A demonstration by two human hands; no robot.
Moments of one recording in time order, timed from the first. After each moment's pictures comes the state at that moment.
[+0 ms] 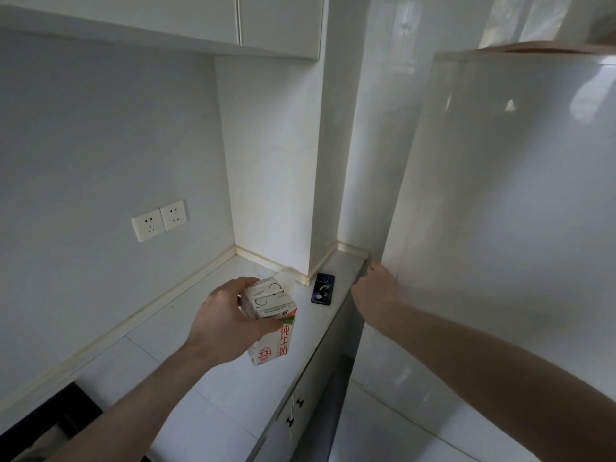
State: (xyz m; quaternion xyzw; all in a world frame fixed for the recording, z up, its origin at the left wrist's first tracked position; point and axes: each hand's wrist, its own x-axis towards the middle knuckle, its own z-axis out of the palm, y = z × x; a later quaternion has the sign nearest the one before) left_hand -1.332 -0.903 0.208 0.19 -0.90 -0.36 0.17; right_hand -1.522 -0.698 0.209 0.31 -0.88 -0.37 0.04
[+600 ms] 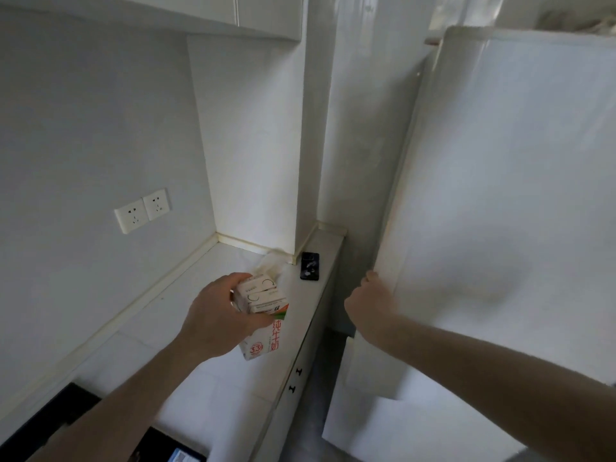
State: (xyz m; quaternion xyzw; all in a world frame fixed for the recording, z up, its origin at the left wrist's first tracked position) left_hand -1.284 -0.950 0.188 0.12 -0.91 -0.38 0.13; right_hand -1.395 -0.702 0.204 0.31 -0.87 -0.38 0.01
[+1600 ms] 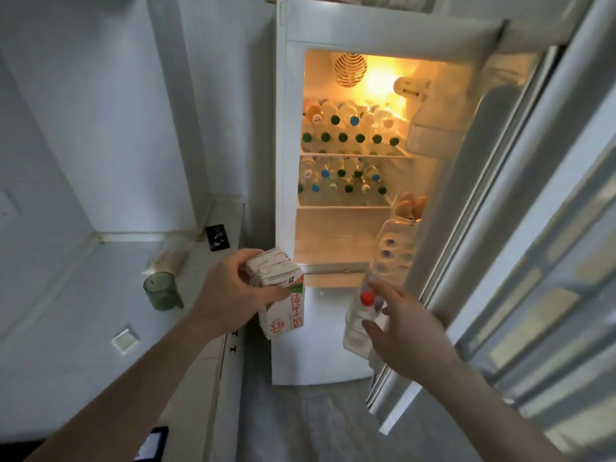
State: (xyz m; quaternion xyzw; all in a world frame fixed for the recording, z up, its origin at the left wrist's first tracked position) left_hand -1.217 -0.841 0.197 -0.14 -0.86 -0.49 0.03; right_hand -1.121 -0.572 0.191 -0.04 -0.98 0.17 0.09
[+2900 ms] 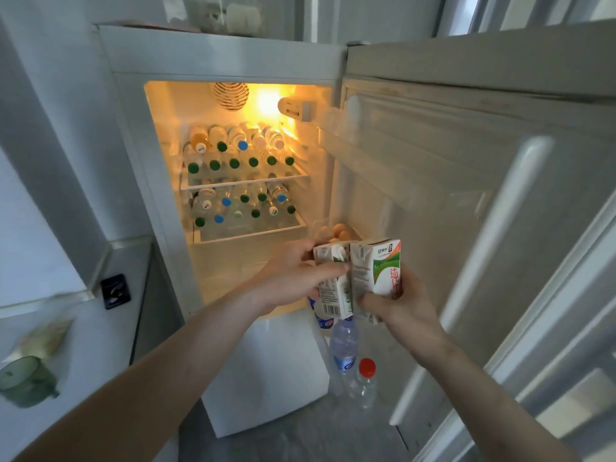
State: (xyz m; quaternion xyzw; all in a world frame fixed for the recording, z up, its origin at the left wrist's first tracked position) left_hand -1.253 -0.542 0.270 -0.29 -0.75 -0.56 -0.22; right_hand -1.117 -0.381 0.247 -0.14 -0.79 0.57 0.20
